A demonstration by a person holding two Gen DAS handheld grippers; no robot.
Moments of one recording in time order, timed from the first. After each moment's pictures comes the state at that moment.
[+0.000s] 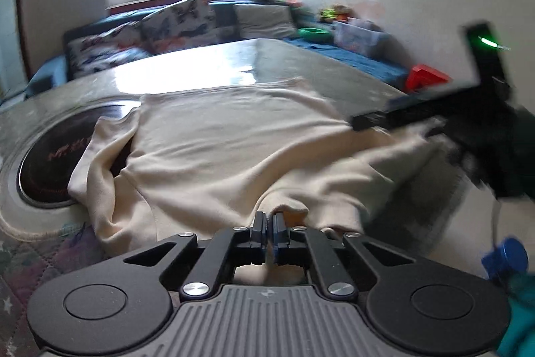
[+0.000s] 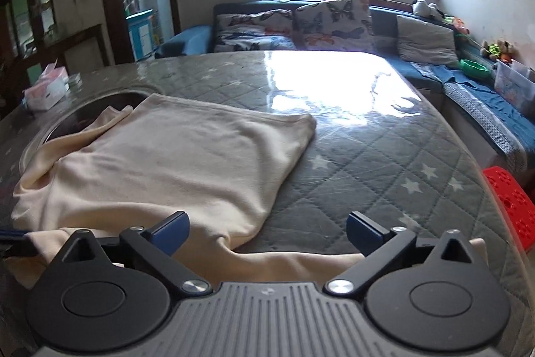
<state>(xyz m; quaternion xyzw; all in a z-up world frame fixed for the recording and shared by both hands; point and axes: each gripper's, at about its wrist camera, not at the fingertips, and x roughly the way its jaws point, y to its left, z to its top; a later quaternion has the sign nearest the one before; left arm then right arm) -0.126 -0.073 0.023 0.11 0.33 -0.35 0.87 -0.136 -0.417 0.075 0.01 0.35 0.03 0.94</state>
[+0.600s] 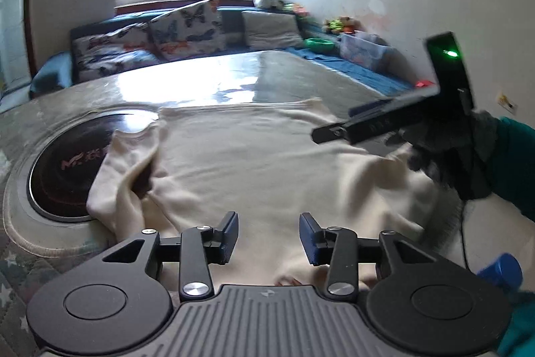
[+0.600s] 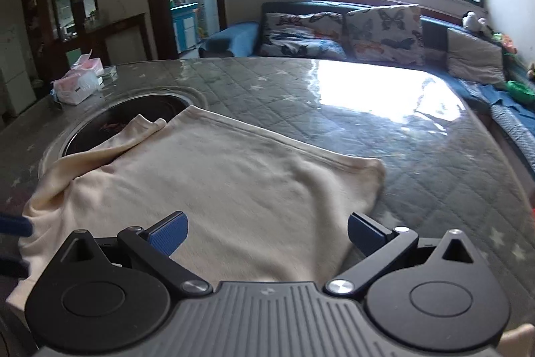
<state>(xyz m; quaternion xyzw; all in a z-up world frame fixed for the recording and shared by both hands) -0.076 -0.060 0.038 0.05 0.33 -0.33 0.88 -0.067 -0.392 0.079 -0.01 0.35 0.12 0.93</state>
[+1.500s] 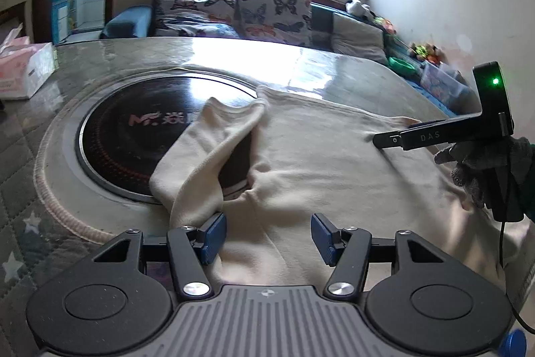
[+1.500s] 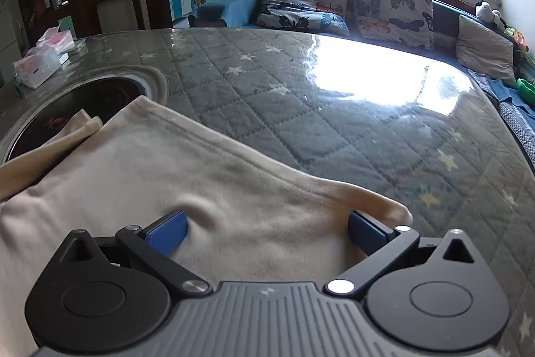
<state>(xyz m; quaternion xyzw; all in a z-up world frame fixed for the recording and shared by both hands) -0.025 -0.013 0.008 -0.04 0.36 -0.19 0.91 0.042 -0.382 0.045 -0.04 0.40 0.11 0.91</state>
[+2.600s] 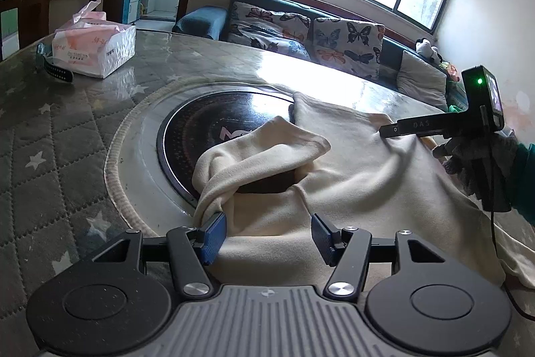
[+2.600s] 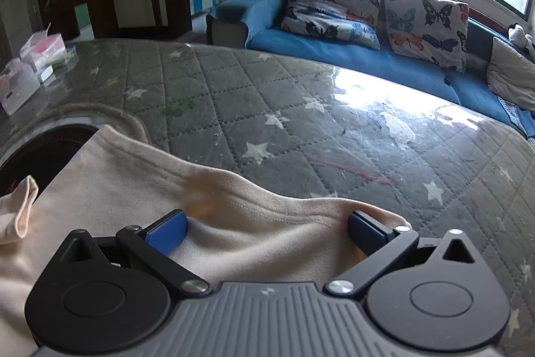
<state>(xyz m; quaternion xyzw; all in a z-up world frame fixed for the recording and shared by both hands) -0.016 0.019 0.019 -0.10 0.35 -0.09 0.93 0.171 -0.320 0.046 -0.09 0.39 0.15 0.90</state>
